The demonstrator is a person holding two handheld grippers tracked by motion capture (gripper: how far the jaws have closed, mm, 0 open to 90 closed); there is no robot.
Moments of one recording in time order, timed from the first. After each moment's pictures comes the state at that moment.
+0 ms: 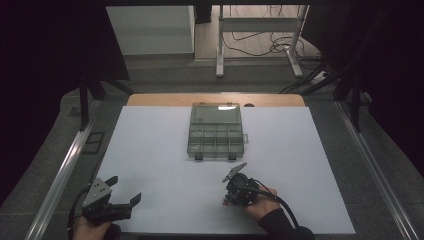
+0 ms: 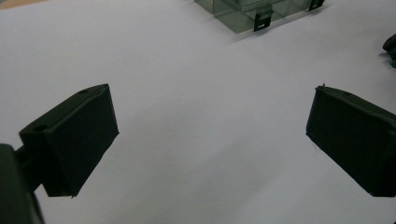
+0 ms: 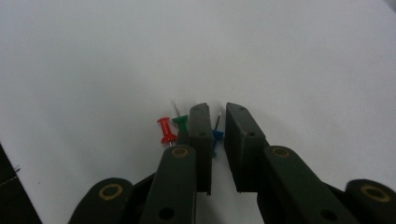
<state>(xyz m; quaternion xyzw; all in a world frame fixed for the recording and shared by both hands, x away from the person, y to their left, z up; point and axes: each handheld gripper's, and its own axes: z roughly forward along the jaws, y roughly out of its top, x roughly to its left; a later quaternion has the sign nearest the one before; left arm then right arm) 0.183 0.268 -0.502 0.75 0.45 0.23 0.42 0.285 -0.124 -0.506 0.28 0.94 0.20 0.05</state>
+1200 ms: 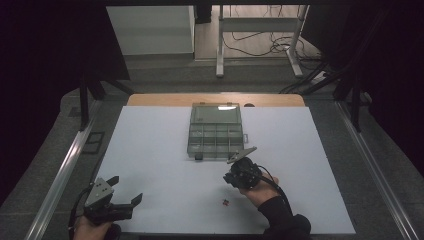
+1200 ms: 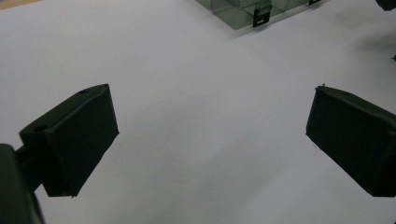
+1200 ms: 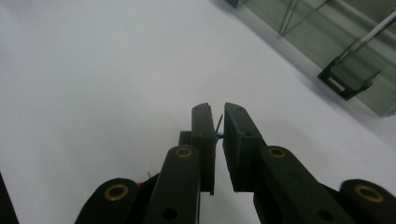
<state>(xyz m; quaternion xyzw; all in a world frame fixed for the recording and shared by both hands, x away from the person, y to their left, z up) 0.184 0.266 -0.502 0.76 0.45 0.23 0.41 0.317 -0.130 -0.478 0.30 0.91 0.29 0.06</state>
